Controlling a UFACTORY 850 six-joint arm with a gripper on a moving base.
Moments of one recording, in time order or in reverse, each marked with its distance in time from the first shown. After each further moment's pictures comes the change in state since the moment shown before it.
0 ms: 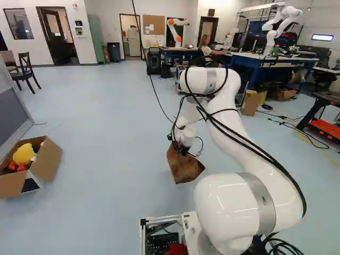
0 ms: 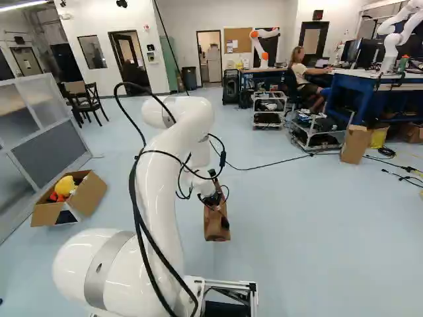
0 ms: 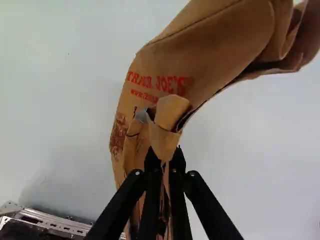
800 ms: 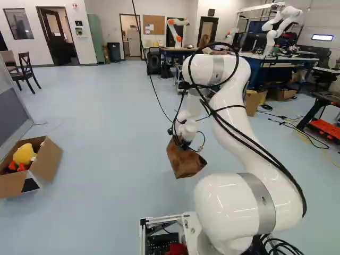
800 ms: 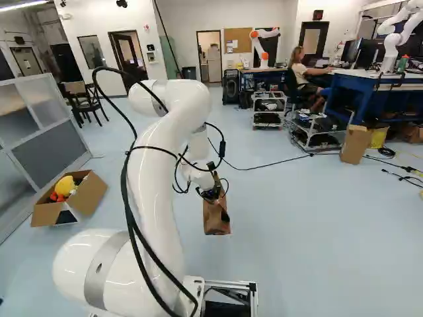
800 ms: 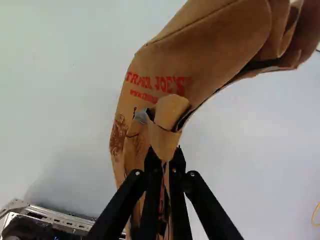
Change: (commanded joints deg) arm 0.0 8.5 5.9 0.0 0.0 0.0
